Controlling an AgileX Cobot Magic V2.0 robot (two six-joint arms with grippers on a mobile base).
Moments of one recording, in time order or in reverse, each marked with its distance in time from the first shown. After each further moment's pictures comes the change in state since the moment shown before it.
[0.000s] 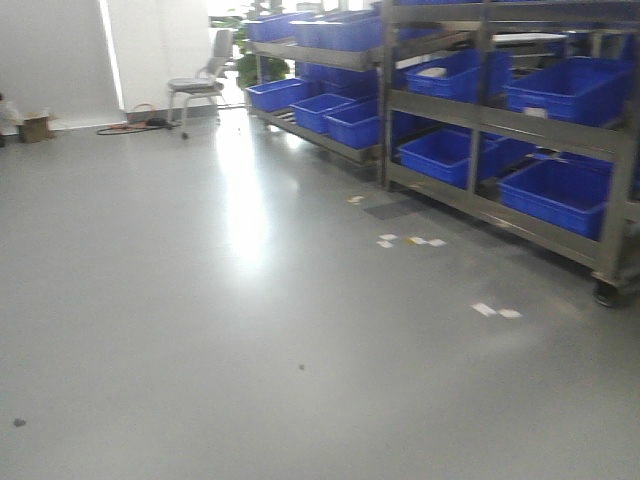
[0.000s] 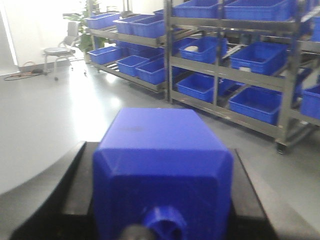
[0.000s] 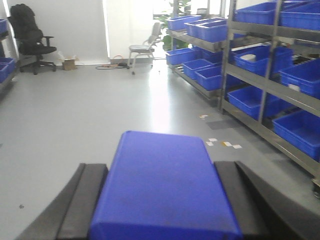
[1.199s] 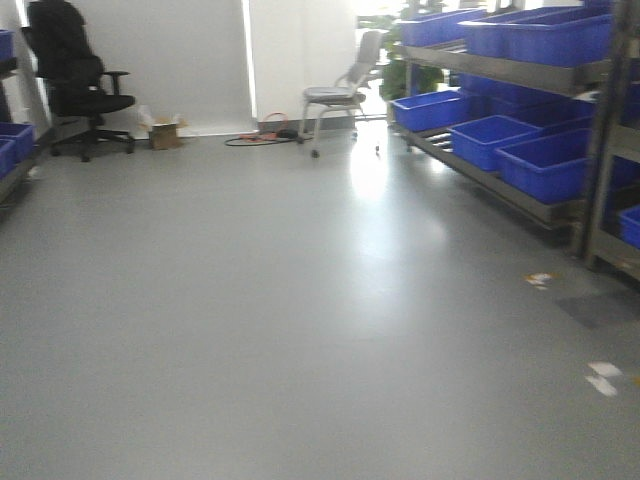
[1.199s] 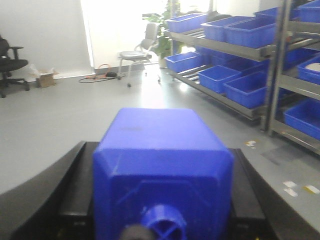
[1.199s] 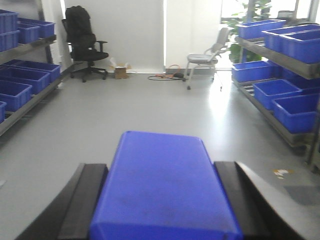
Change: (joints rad) left arm 0.000 0.000 0.000 0.000 0.000 0.000; right arm 0.000 0.000 0.000 0.000 0.000 0.000
